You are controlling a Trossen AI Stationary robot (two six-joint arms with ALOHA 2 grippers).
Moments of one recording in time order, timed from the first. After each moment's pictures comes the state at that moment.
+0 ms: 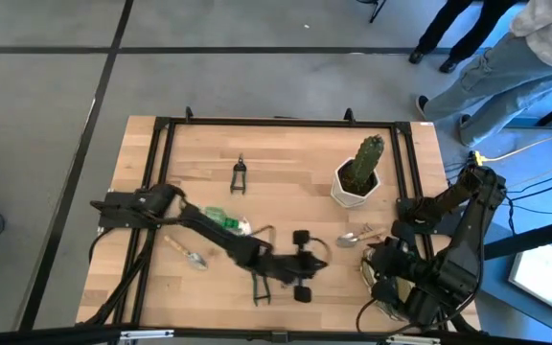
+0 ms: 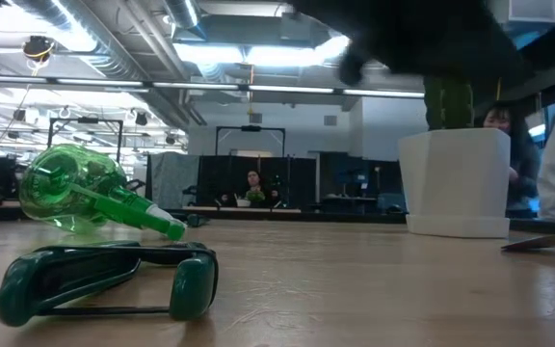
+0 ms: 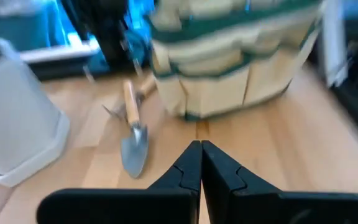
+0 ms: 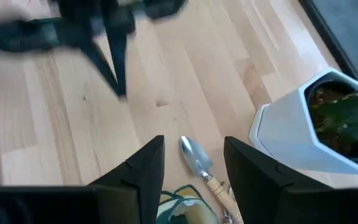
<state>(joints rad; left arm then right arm) -0.41 2.14 1.49 0.27 -0.50 -0.06 1.04 1.60 1.53 -1.56 0.73 1.32</state>
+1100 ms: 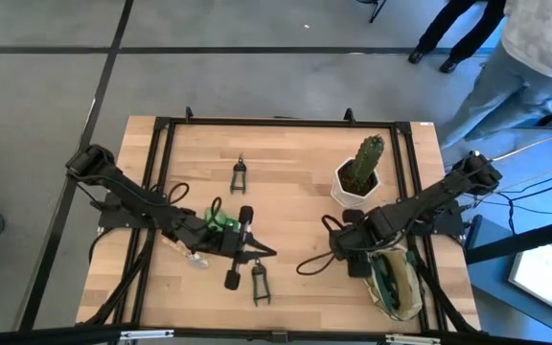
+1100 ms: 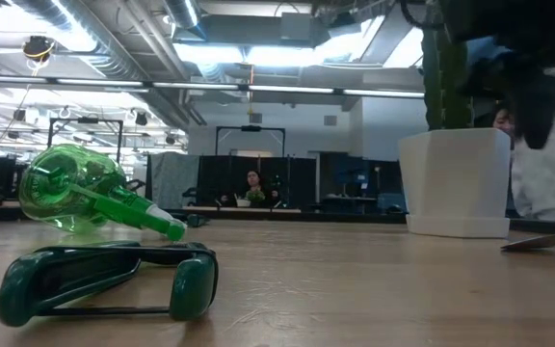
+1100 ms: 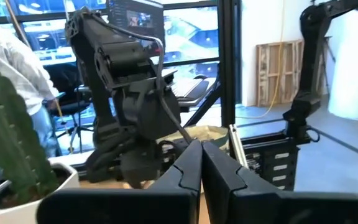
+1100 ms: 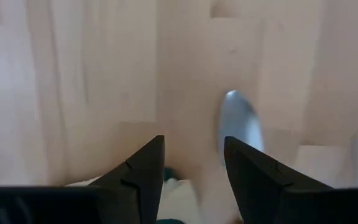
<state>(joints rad) -0.50 1.44 0.89 0.61 -0.39 0.09 0.49 1.54 1.09 -0.98 -0.02 0.46</state>
